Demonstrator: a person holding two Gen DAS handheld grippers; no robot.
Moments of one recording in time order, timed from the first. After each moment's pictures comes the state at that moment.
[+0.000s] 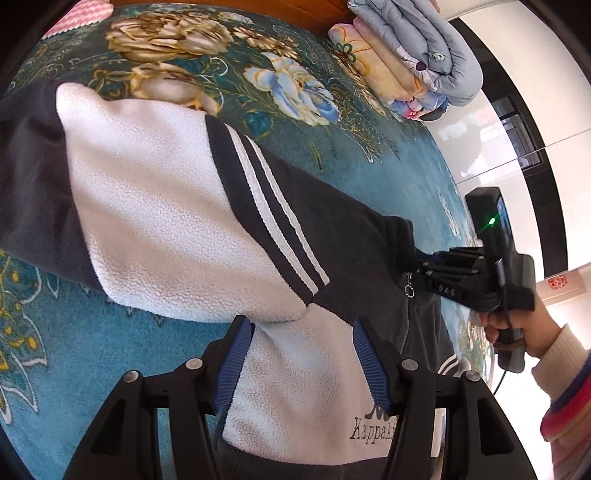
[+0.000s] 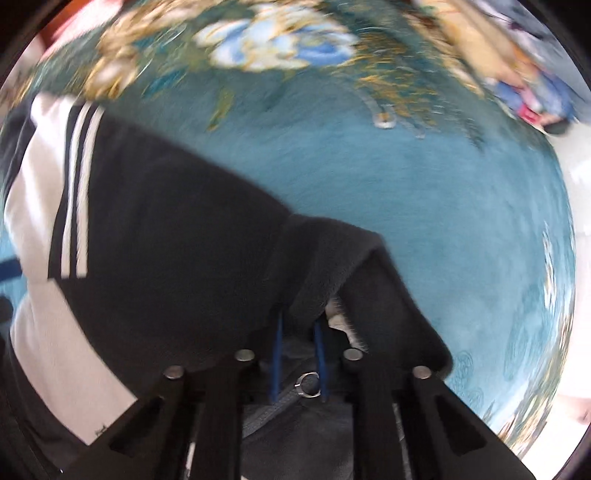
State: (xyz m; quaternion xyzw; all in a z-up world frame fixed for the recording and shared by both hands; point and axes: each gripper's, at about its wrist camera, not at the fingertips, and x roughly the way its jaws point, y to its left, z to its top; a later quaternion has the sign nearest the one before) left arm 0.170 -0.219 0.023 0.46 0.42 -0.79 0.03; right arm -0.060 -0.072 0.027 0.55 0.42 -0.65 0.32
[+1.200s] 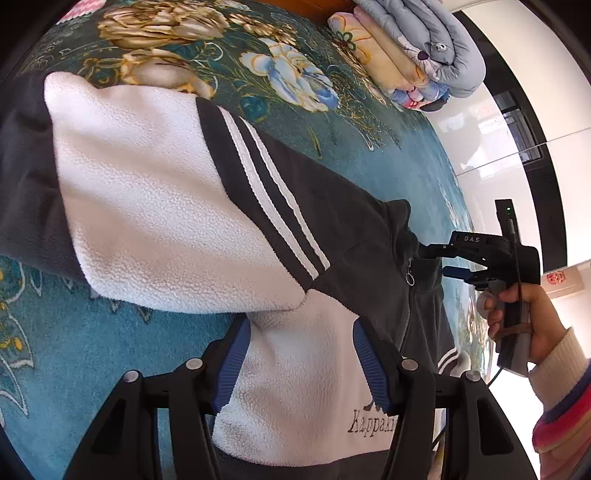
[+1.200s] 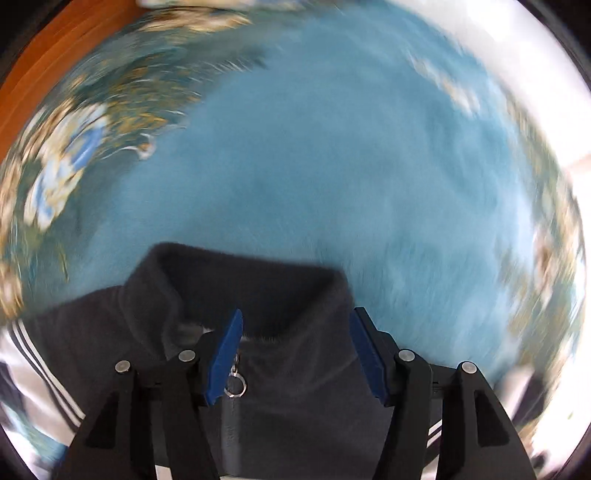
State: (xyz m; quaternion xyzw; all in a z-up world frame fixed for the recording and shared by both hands) left arm 0.162 -0.215 0.016 0.48 0.41 -0.78 0.02; right arm -0.141 0.032 0.047 0.65 0.10 -0.76 0.04
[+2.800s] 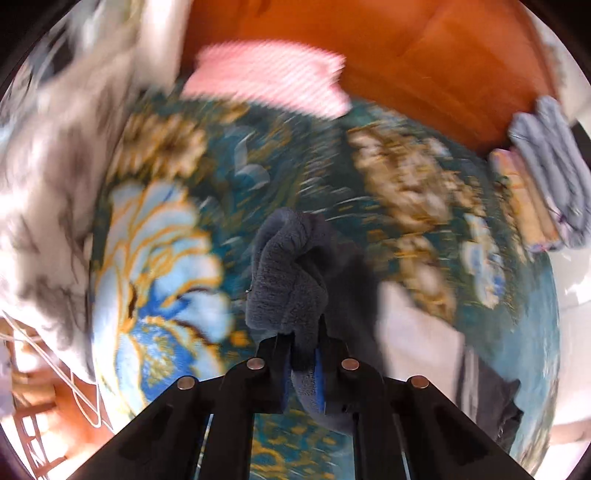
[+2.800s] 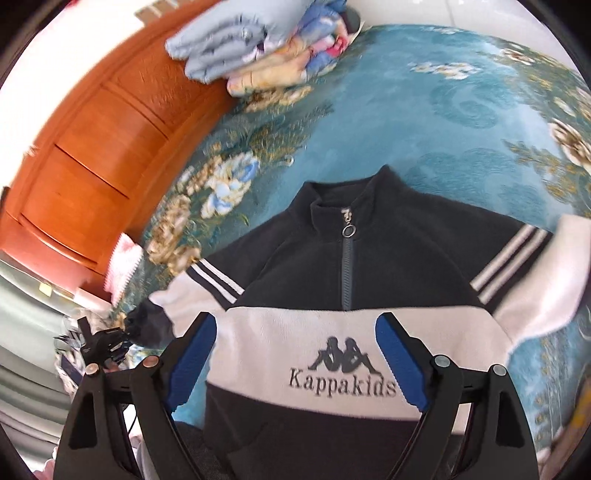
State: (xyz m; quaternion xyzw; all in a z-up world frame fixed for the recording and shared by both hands) left arm 0.253 -0.420 0.055 0.40 0.40 -0.76 0.33; right arm 0.097 0.121 0.162 0.52 -0.14 -0.81 0.23
